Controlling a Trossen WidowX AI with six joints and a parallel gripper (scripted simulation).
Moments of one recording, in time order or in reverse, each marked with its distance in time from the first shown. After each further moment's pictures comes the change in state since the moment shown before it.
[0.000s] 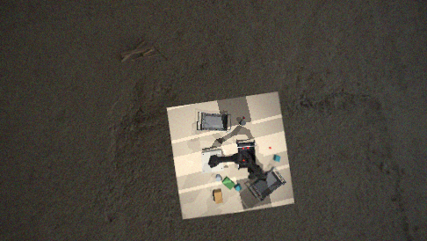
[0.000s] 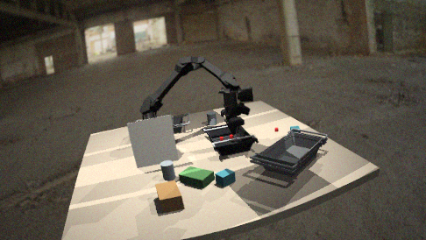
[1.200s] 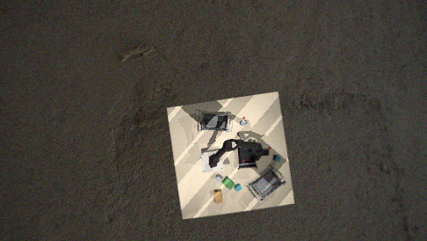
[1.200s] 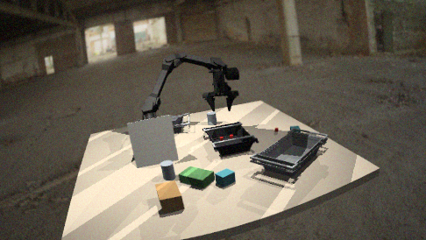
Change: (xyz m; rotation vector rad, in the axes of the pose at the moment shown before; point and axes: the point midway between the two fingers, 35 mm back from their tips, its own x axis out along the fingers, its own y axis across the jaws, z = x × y) arm -0.064 0.183 -0.004 -0.770 0.143 -0.155
